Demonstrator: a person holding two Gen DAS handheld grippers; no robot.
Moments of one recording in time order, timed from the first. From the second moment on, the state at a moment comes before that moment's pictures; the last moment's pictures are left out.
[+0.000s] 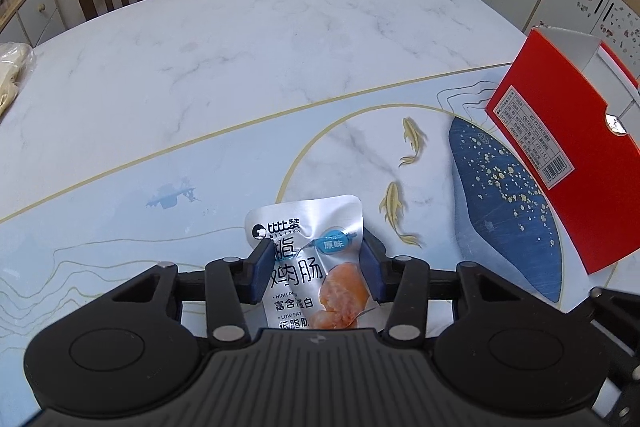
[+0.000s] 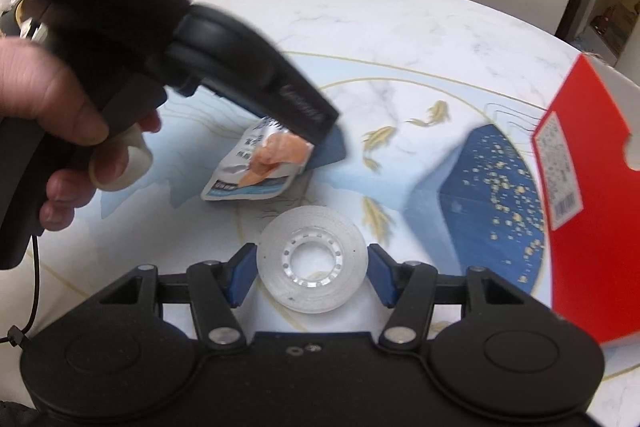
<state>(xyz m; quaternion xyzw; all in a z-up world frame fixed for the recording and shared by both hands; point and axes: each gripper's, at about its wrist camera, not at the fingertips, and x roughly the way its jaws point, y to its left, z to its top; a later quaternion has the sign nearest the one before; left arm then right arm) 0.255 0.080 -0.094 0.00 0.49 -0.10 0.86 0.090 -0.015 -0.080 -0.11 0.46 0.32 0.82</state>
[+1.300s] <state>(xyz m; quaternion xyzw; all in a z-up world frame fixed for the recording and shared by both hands) 0.184 0.008 -0.023 0.01 0.47 -0.17 0.87 0.110 -0.152 -0.015 -0.05 0.42 0.28 0.86</state>
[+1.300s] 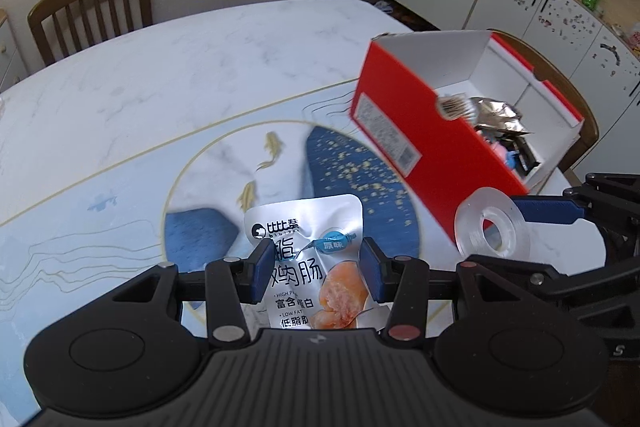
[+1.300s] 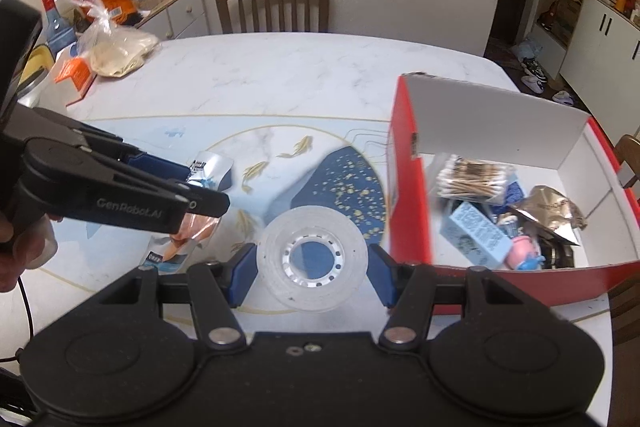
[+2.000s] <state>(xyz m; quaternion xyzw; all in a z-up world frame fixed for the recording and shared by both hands) 0.181 -0.060 0.020 0.02 0.44 -0.21 0.88 0.132 -0.227 0.009 -0.03 0.40 0.27 0.88</state>
